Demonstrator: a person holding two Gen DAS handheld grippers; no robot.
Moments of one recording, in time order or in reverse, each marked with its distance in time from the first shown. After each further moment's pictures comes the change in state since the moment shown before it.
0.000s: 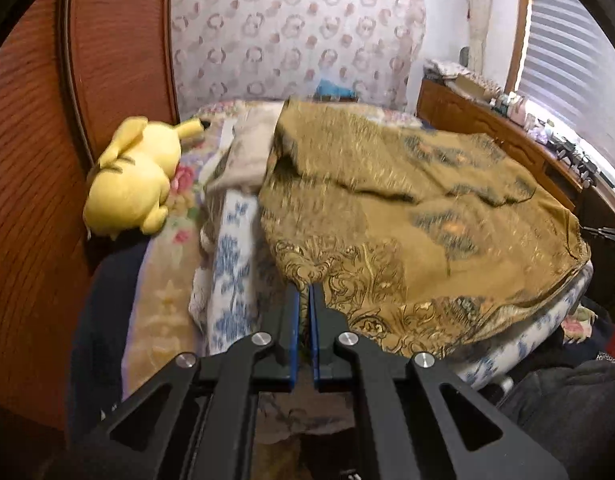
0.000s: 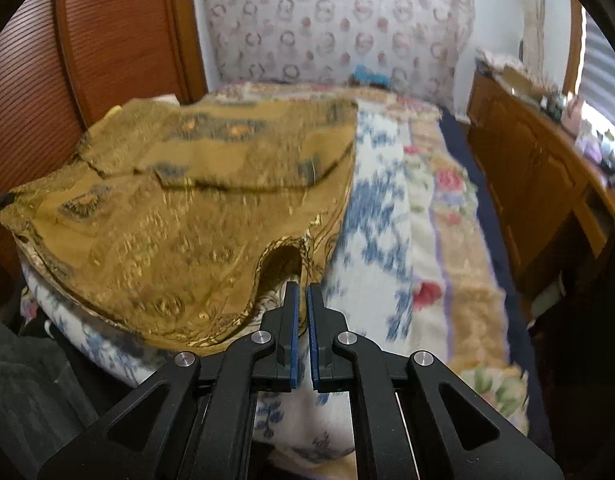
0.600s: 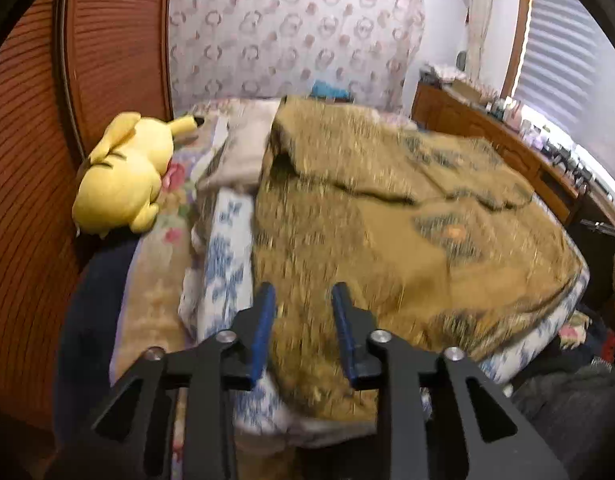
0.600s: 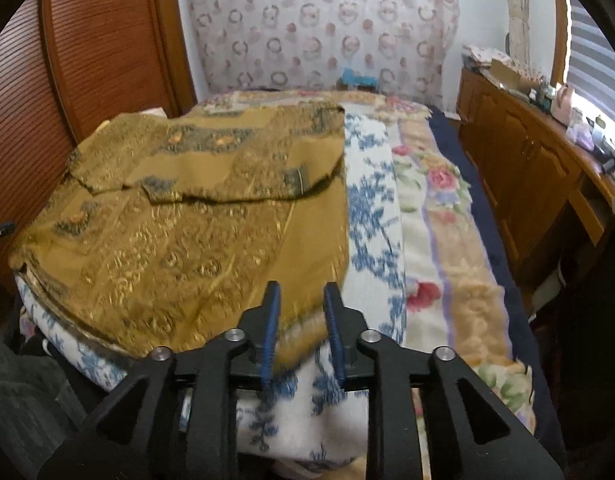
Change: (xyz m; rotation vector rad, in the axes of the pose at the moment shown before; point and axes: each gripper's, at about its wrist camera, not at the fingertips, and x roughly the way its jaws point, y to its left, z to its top) left arm 0.008 0.001 0.013 -0.010 -0.036 -0.043; right arm -0.003 -0.006 0.013 0.037 -0.051 -0.017
